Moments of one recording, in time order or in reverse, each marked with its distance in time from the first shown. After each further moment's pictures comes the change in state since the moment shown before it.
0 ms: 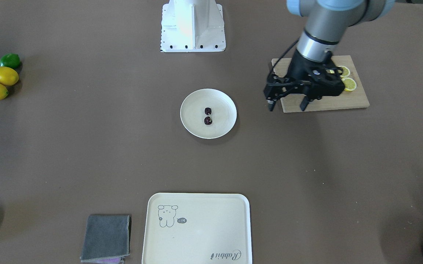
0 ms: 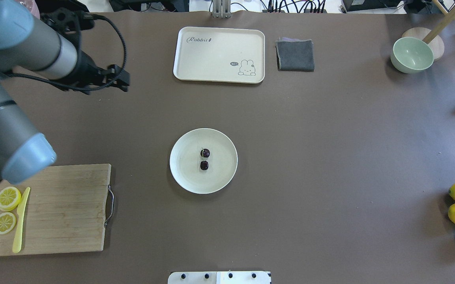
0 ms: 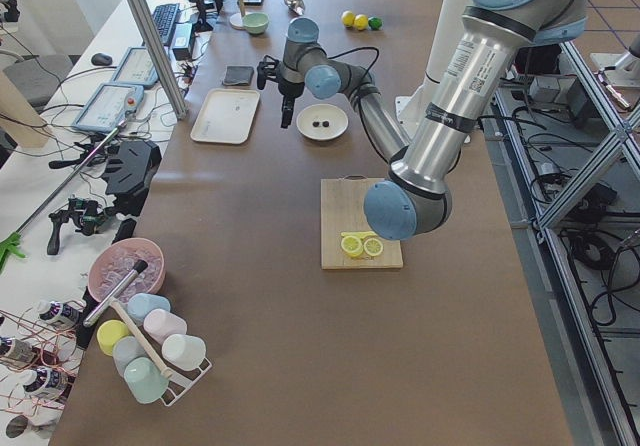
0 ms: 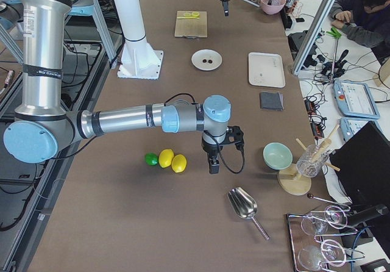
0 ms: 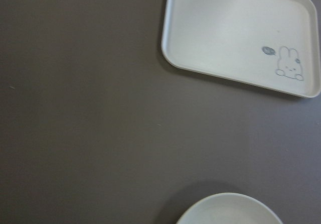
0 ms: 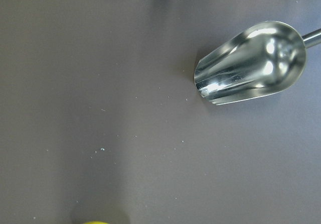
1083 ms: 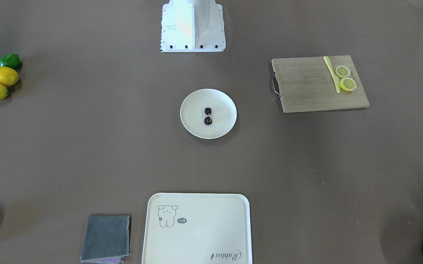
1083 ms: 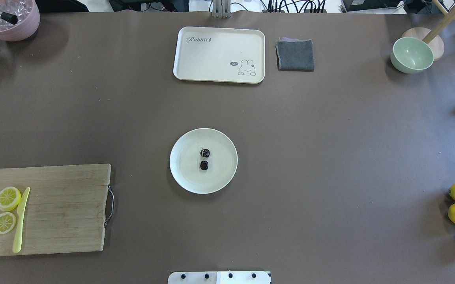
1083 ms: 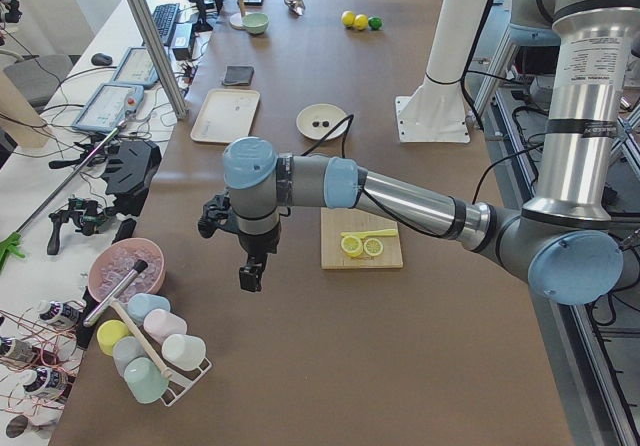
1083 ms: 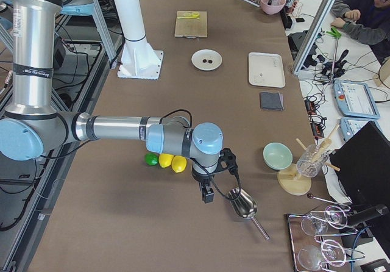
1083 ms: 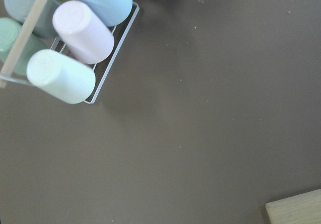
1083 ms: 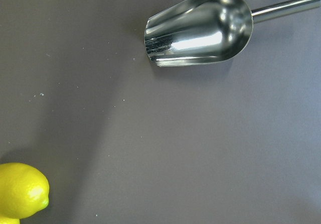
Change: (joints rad) left arm -0.716 0.405 0.177 0.181 -0.253 1.192; right arm 0.165 -0.018 -0.110 -0.016 -0.007 -0.365
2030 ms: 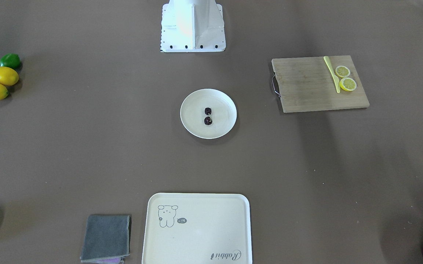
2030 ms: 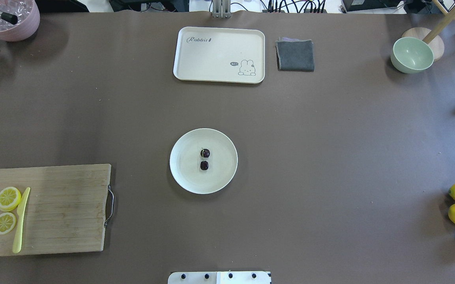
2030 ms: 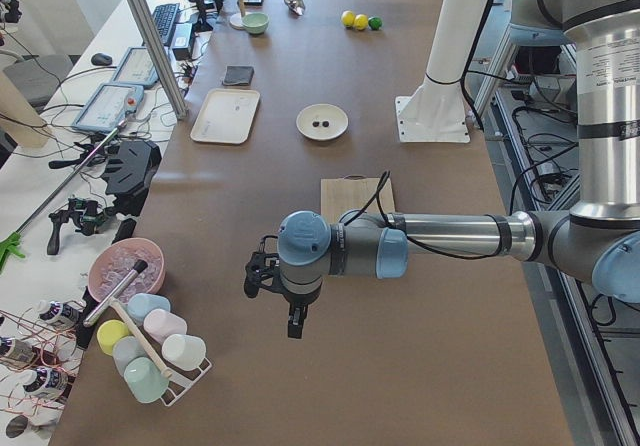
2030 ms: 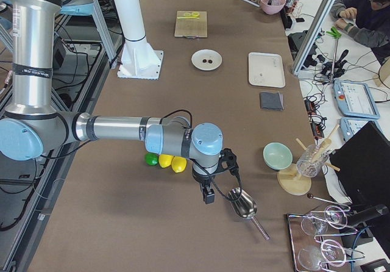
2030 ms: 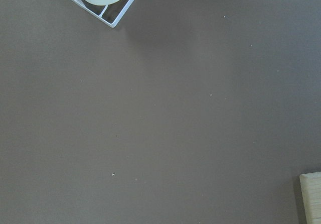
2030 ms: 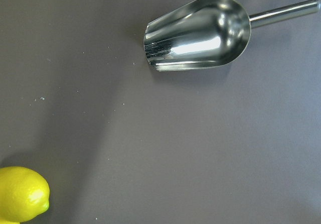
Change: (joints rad) left arm -0.006 0.189 0.074 -0.292 -0.102 -0.155; right arm 0.002 0.005 -0.003 0.004 0.005 0.003
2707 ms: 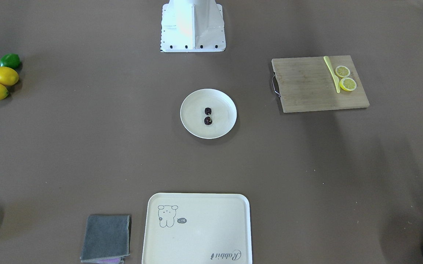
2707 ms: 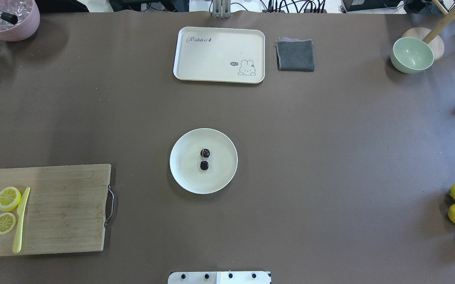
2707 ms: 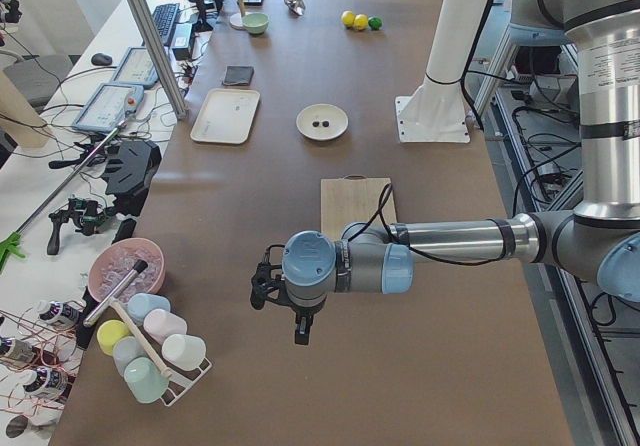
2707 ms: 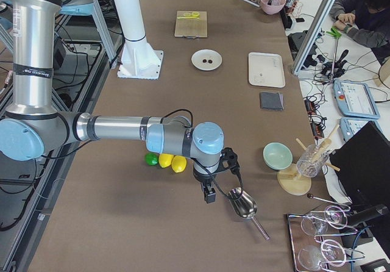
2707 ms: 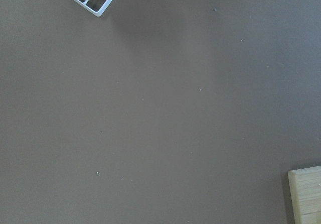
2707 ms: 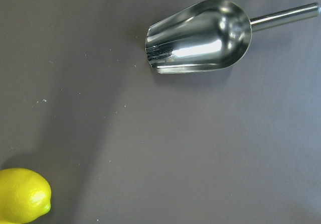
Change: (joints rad) left arm -0.004 0.020 0.036 -0.022 -0.048 0.005; right arm 0.000 0.002 0.003 -0.003 0.001 -0.001
